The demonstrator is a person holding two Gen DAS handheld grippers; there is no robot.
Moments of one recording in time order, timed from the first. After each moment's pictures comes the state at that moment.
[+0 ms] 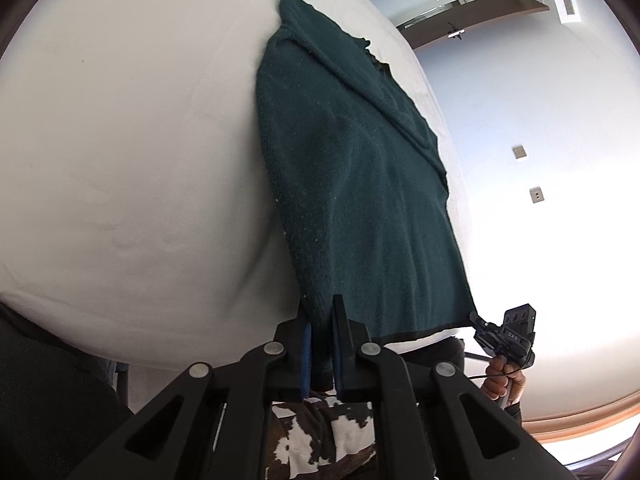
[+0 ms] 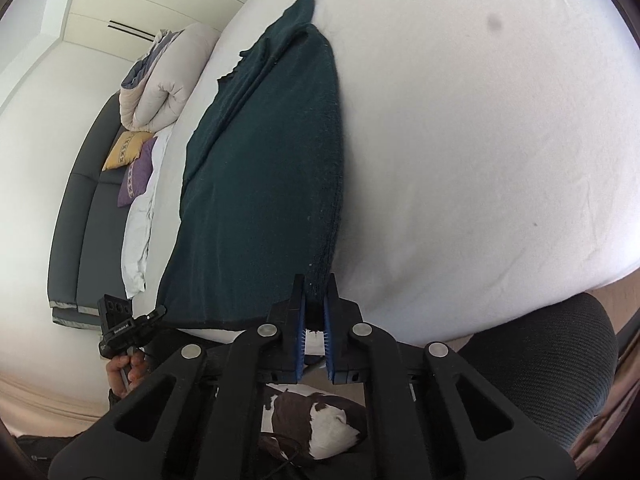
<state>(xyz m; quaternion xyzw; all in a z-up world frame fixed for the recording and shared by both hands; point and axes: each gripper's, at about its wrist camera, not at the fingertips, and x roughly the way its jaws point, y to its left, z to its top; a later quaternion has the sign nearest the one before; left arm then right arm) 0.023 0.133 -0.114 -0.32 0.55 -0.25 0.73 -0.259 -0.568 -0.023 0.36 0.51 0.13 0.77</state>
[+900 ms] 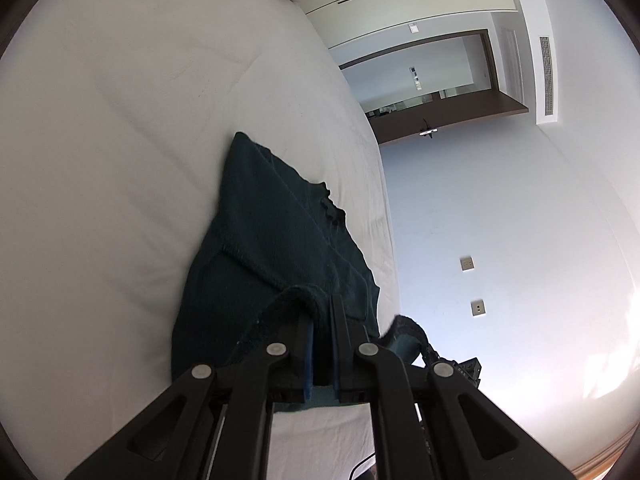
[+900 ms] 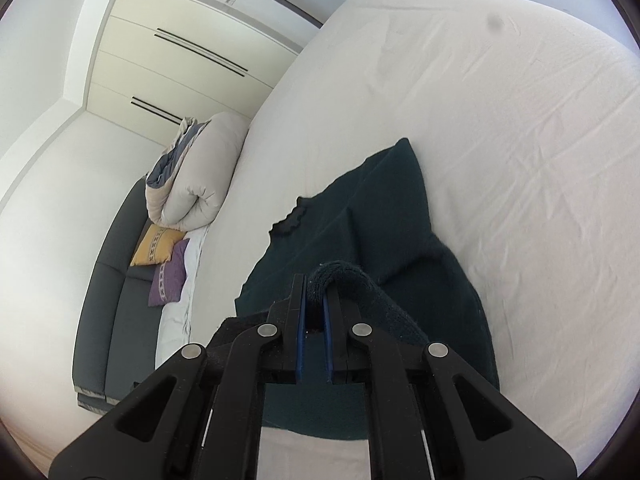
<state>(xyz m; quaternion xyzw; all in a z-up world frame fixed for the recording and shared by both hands) 0.222 0.164 -0.063 -0.45 0.43 -0.24 0.75 -0.001 -0.576 0.067 0.43 0.37 0.09 0.82</state>
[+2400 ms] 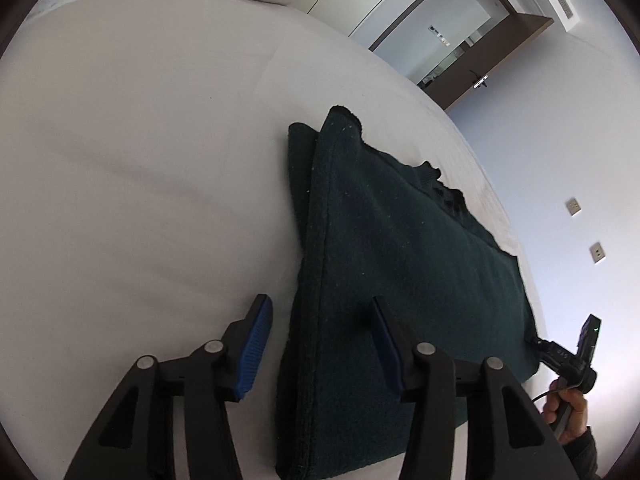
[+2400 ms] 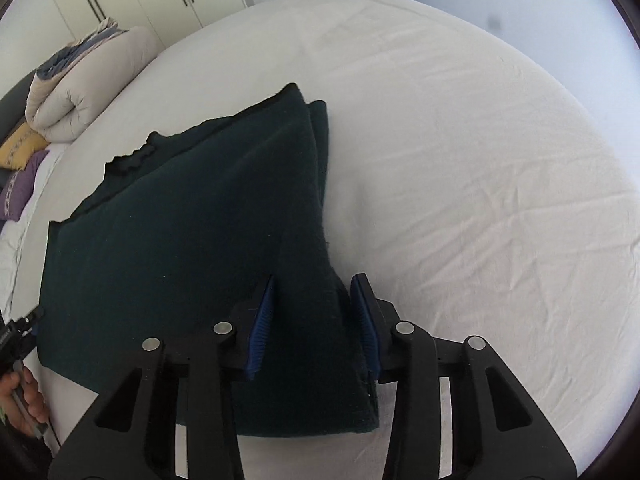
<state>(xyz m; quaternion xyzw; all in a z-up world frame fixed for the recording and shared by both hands) 0.282 0.097 -0.149 -0.23 0.46 -0.14 0.85 0.104 -0.539 -0.050 0.17 0.47 -0.06 0.86</state>
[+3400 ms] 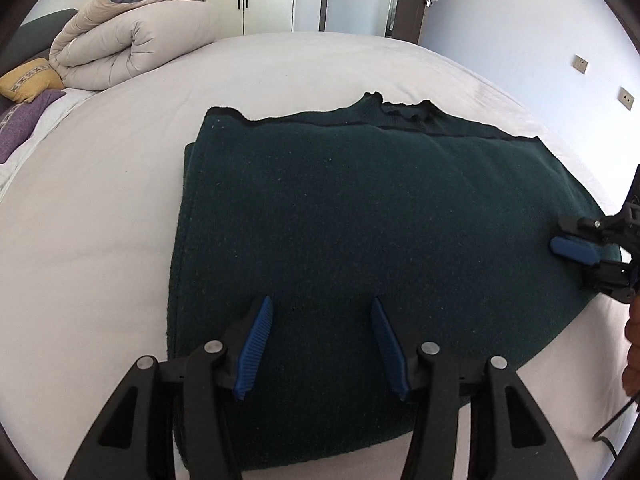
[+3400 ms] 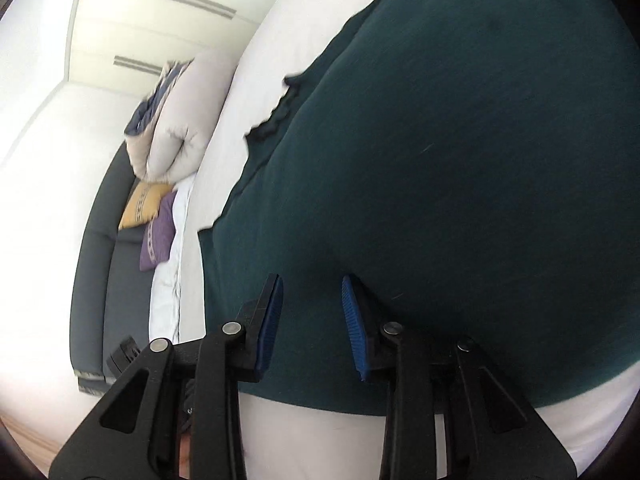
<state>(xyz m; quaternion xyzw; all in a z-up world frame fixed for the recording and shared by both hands) 0.264 -0.011 -0.137 0.03 0.45 -0.12 0.89 0.096 -0.454 -0.089 0.45 0.44 0.12 0.77</state>
